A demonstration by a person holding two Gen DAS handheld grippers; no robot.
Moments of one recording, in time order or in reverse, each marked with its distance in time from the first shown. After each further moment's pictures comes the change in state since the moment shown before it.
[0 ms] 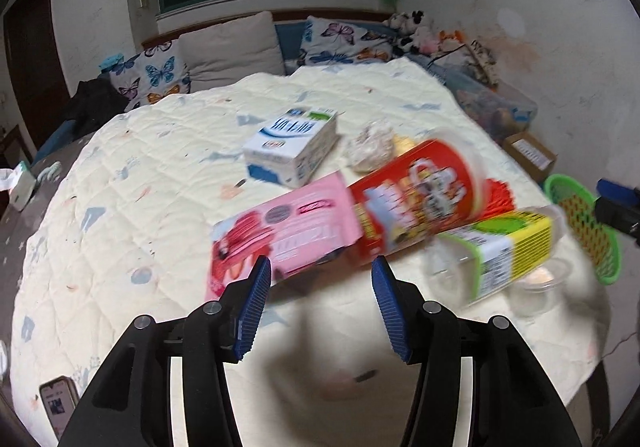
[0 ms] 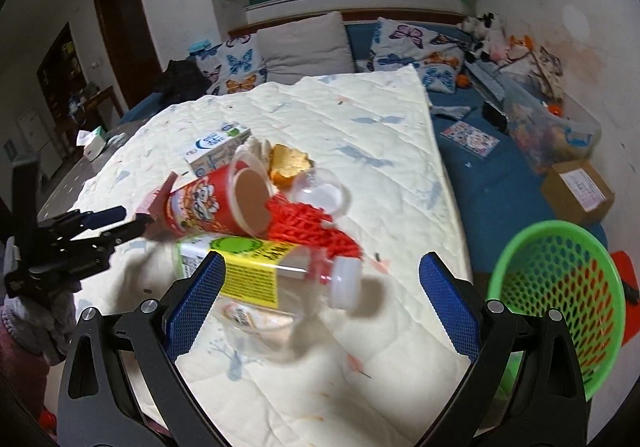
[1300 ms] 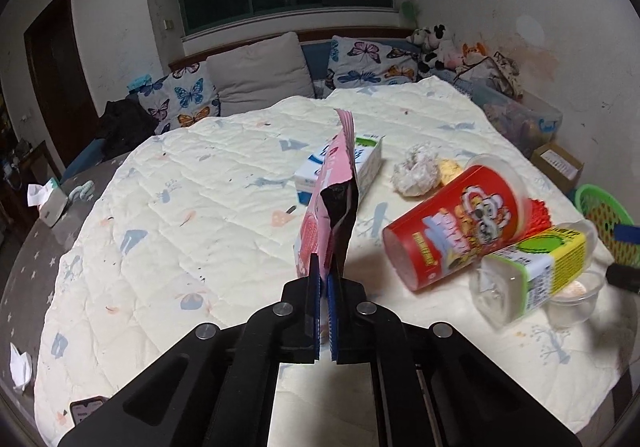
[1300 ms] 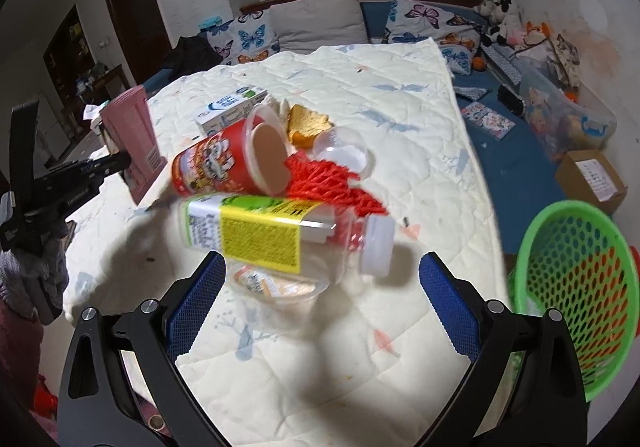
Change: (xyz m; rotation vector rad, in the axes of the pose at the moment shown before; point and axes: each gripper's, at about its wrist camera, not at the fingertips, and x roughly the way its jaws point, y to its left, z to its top) left arm -0.017 0.014 0.011 0.003 -0.086 0.102; right arm 0.019 0.012 -0.026 -0.017 0.087 0.047
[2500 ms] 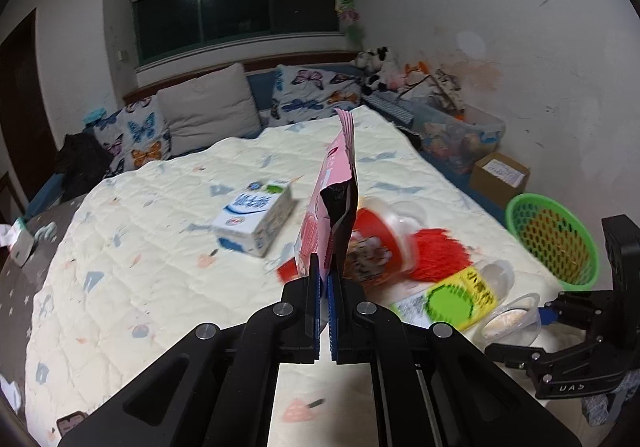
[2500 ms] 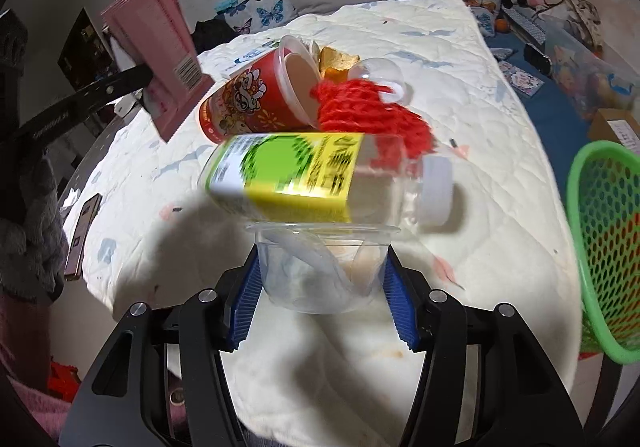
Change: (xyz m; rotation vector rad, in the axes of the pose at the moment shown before) left arm -0.043 -0.058 0.022 0.074 -0.092 -0.178; right arm 0.006 0.008 -0.042 0.046 0.085 0.114
